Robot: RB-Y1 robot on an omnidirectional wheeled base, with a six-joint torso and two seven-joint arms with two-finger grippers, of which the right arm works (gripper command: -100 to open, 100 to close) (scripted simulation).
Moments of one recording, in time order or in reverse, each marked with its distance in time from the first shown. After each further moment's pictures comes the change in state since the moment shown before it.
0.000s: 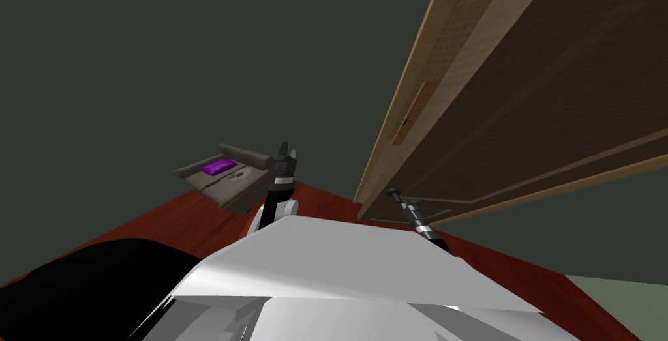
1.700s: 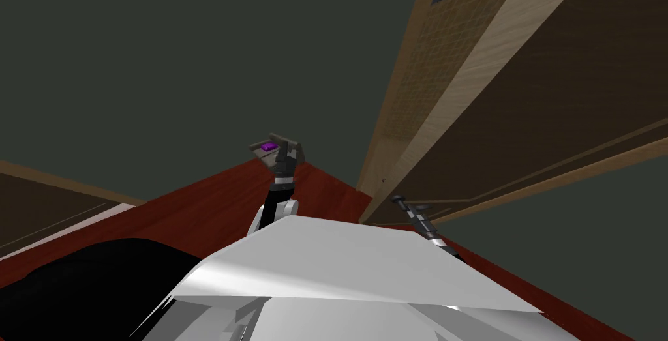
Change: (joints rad) arm 0.045 -0.048 0.007 0.083 0.025 -0.158 -0.044
